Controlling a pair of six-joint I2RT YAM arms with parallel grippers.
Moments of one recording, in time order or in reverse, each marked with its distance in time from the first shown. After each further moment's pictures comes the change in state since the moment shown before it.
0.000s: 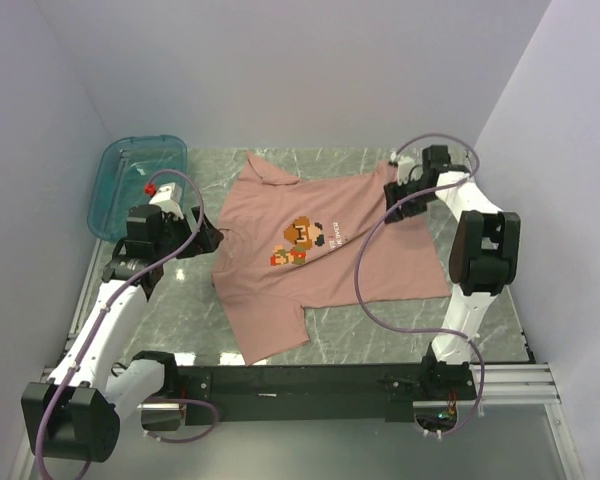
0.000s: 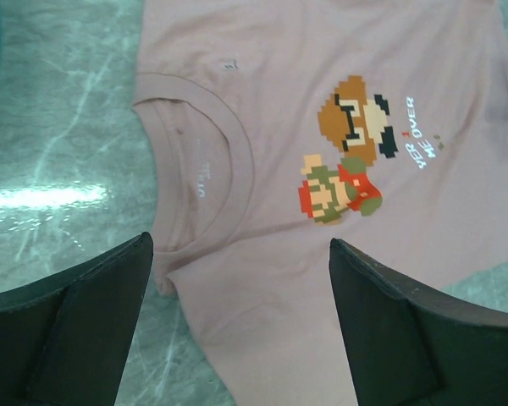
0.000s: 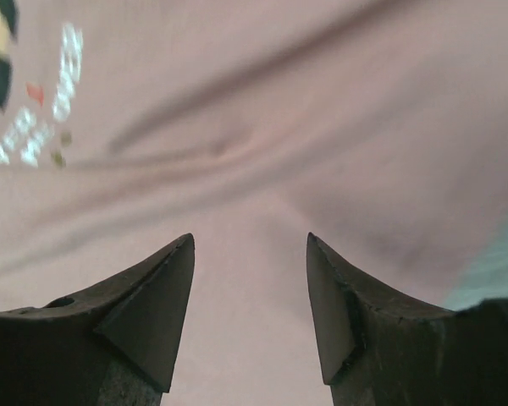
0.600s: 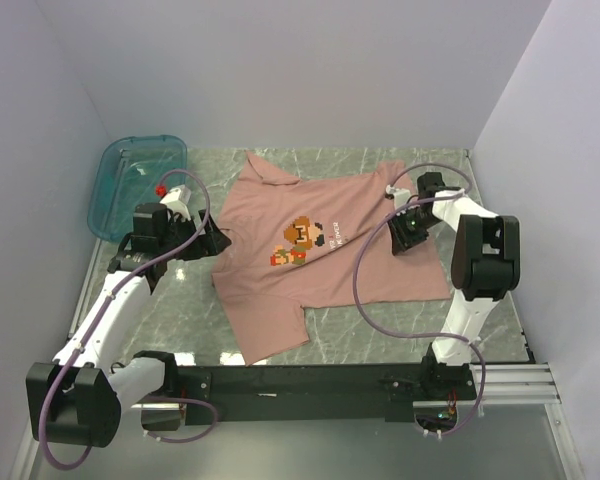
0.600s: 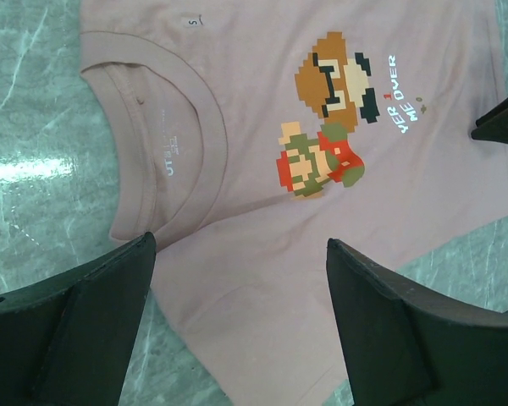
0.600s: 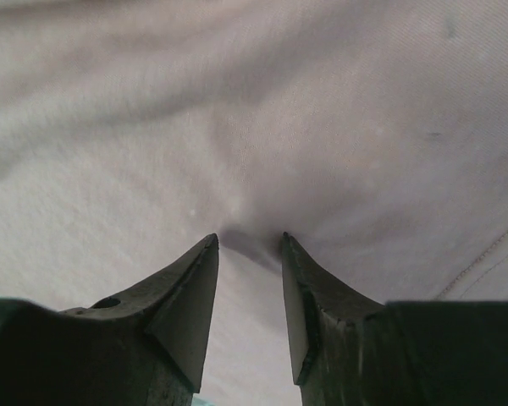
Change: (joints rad) left arm 0.000 0.080 0.000 -0.001 0.124 -0.004; right arm 0.004 -0.042 -0.266 -0.007 0.086 -0.076
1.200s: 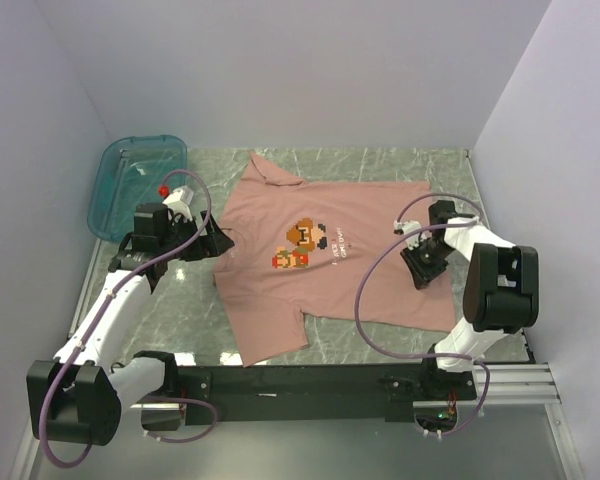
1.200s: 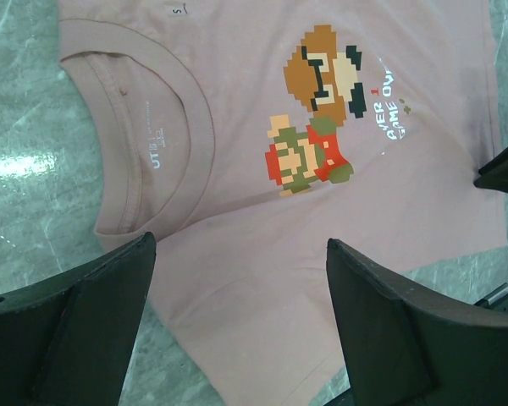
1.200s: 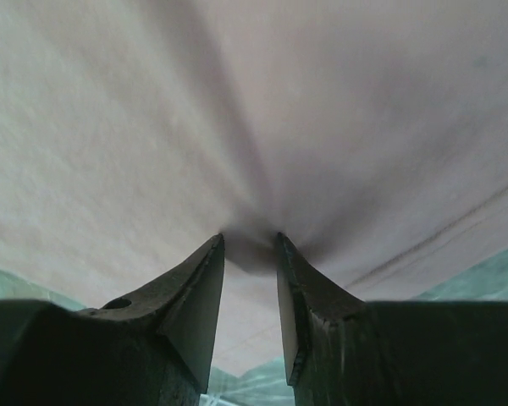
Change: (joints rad) left arm 0.000 0.009 0.000 0.000 0.053 -0.003; right arm -0.049 -0.262 -0.323 -0.060 0.175 -0.175
